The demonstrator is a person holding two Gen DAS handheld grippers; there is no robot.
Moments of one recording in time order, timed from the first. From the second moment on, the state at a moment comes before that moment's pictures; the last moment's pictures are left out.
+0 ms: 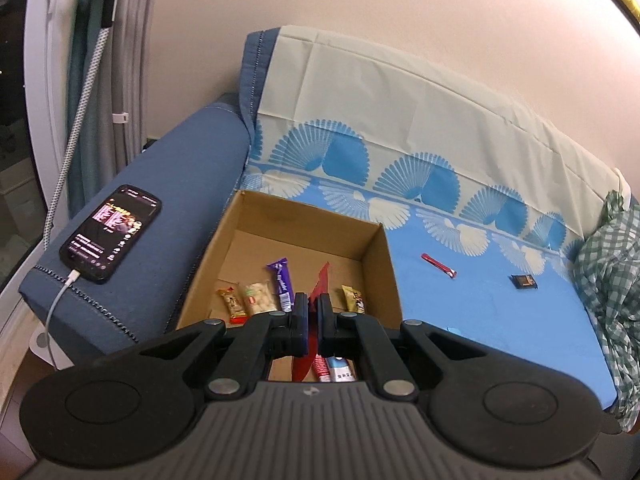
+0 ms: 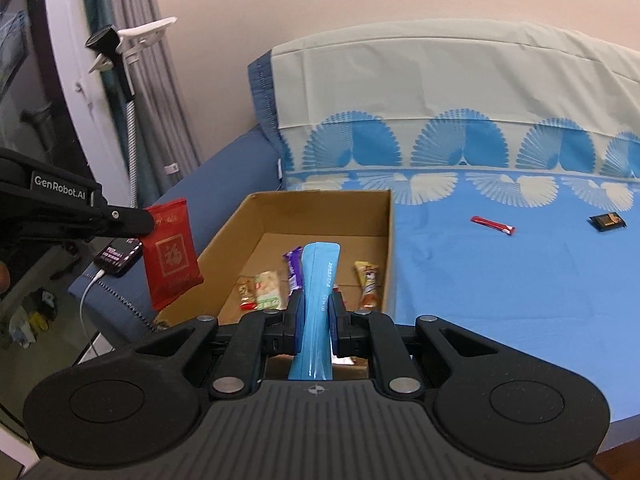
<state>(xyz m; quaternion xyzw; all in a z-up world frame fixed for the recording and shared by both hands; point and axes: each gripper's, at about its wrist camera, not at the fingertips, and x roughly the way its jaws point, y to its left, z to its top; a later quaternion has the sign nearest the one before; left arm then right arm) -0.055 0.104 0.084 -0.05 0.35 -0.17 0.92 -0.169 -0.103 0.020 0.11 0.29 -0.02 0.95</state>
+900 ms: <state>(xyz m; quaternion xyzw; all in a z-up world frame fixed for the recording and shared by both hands) 0.041 0.086 0.023 -0.03 0.41 -0.16 0.90 -0.068 -0.104 -0.021 0.10 0.36 -0.01 0.93</state>
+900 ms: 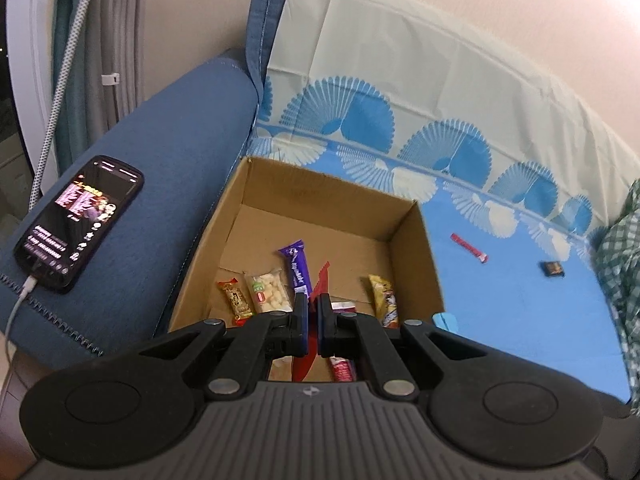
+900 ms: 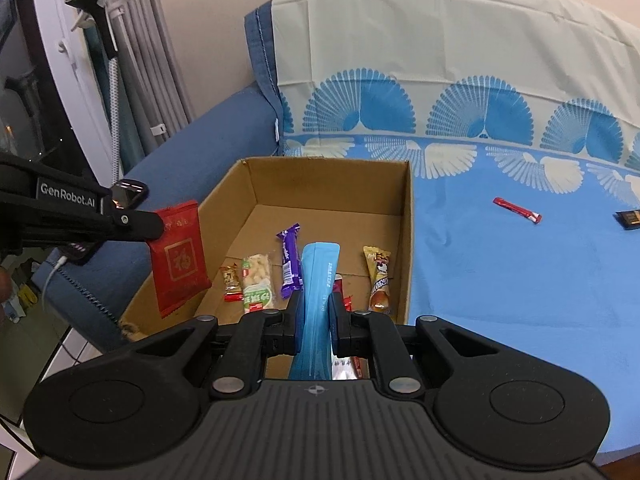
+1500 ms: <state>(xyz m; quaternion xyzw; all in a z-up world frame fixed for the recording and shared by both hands) 0.118 0.058 -0.056 0.01 0.48 -0.16 0.86 0.010 -0.115 -0.081 0.10 0.41 -0.01 0.91</state>
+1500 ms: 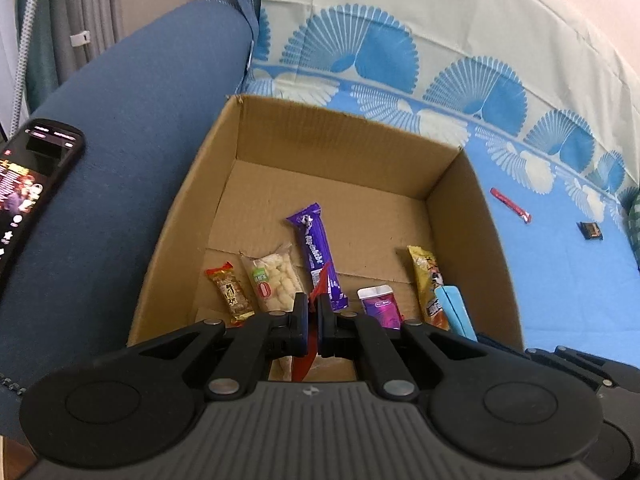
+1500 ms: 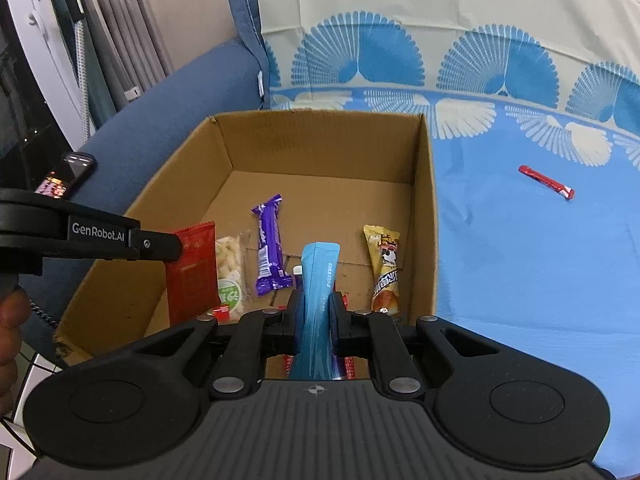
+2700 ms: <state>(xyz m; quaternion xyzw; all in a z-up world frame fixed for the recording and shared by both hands) -0.078 0.093 0.016 0.07 0.44 -0.10 0.89 -0.184 -0.075 0.014 0.07 0.31 -0.04 0.95</state>
